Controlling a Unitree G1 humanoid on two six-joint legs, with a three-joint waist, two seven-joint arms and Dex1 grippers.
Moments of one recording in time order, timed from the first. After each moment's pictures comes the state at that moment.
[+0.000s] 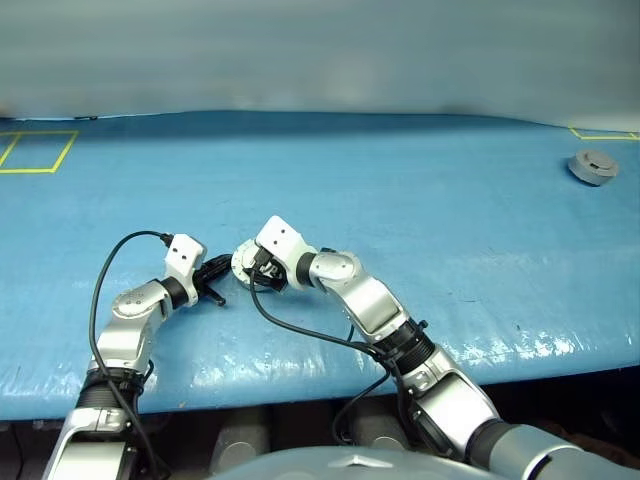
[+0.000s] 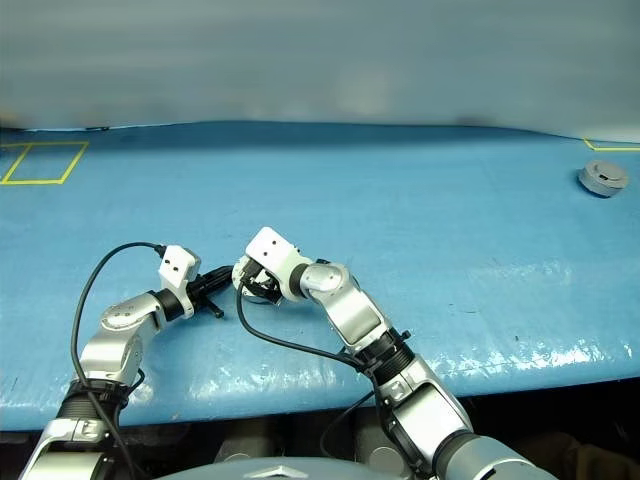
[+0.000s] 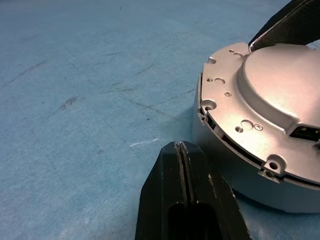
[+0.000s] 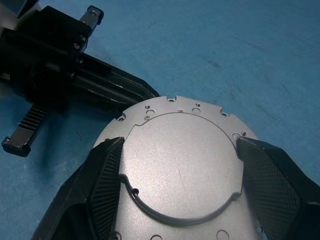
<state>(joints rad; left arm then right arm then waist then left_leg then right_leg) -0.20 0.47 0.05 0.27 -0.24 0.16 -0.75 -0.56 0.01 0.48 0.13 -0.07 0.62 0.51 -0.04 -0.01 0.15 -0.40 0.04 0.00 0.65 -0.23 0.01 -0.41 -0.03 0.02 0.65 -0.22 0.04</state>
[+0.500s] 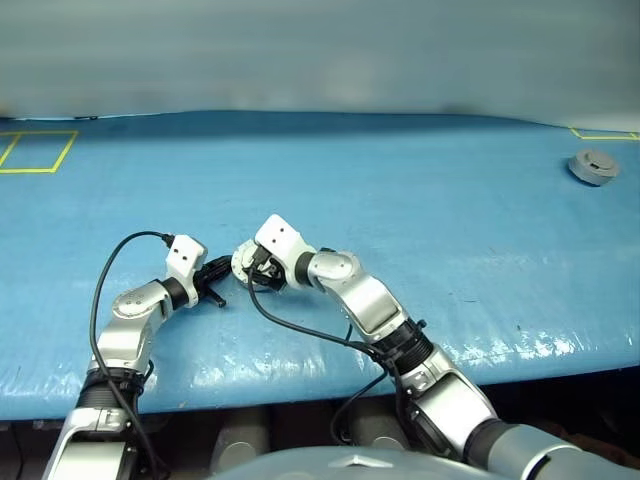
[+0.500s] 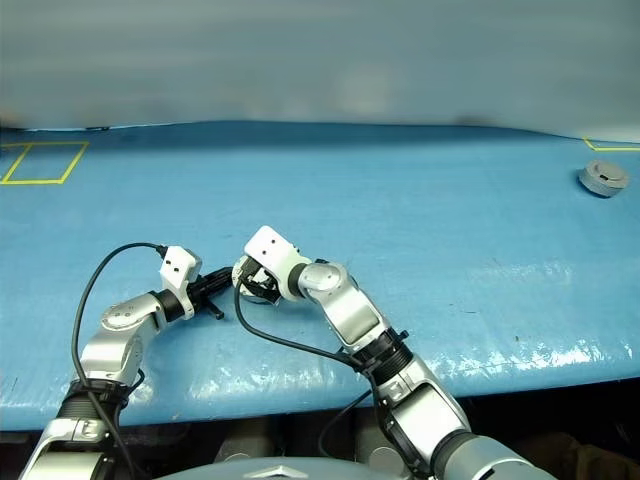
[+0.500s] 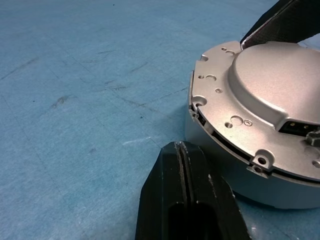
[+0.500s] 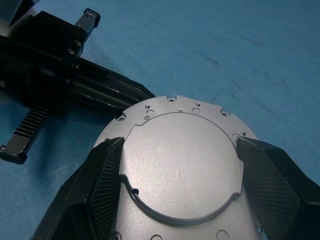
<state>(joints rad) -0.20 0.47 0.05 0.27 -0.24 0.16 -0.77 -0.57 0.03 0.47 0.11 -0.07 0.68 0.50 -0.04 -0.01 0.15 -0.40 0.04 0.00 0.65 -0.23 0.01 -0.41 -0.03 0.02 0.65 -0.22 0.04</state>
